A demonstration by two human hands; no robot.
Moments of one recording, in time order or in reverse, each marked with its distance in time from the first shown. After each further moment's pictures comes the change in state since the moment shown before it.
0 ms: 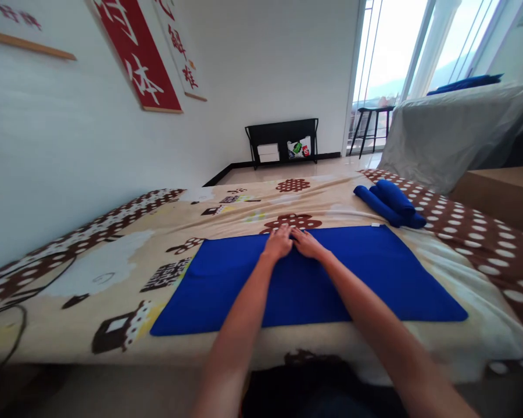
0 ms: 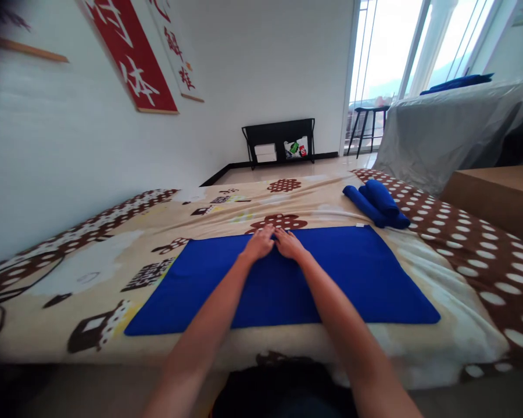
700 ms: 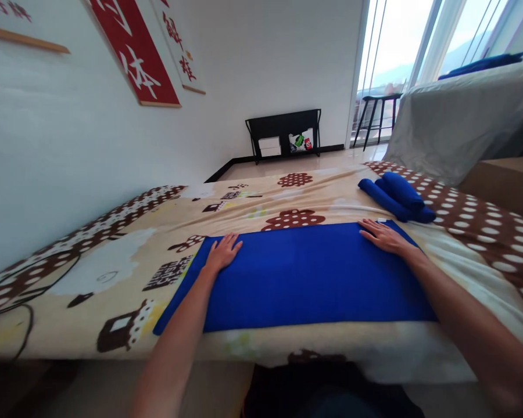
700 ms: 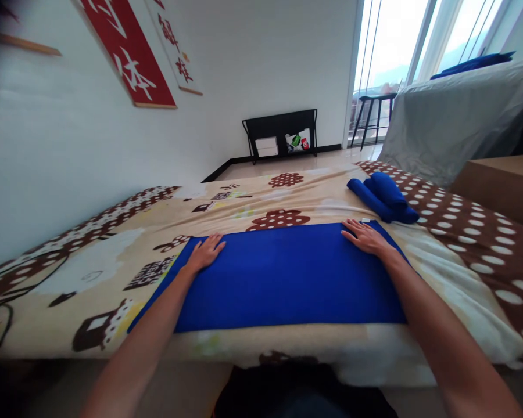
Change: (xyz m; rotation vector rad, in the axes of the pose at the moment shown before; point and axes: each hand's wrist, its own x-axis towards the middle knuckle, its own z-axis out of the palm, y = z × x) left_hand -0.075 -0.166 -0.016 0.017 -0.085 -0.336; right_hand -0.107 0.184 -0.082 -0.166 -0.104 0.240
